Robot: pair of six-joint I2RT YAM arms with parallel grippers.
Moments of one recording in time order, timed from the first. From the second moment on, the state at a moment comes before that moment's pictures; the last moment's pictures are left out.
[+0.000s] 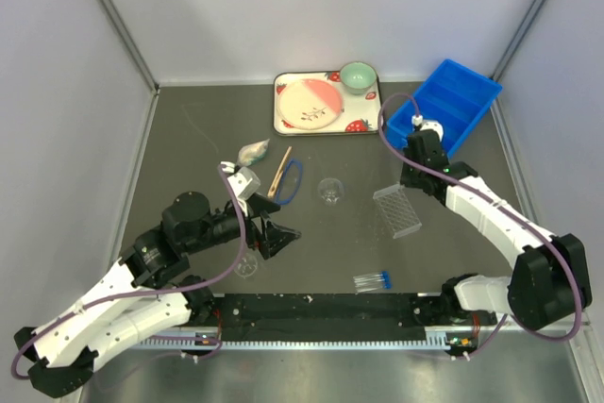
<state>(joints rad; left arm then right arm) -0.87 0.59 0.78 -0.40 0.23 -0.29 0.37 1.26 0.87 -0.45 0.28 0.39</state>
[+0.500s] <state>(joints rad) -0.87 0.57 0.77 -0.40 0.23 -0.29 0.37 1.30 0.84 -0.40 0.24 0.39</state>
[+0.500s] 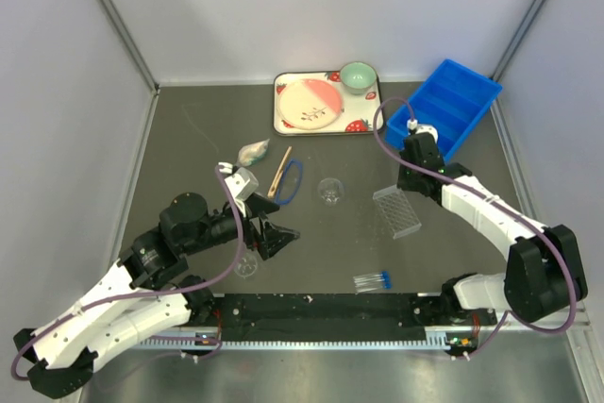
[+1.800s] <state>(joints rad) -0.87 0.56 0.77 -0.40 0.23 -0.29 0.41 1.39 0.84 -0.40 0.29 0.38</state>
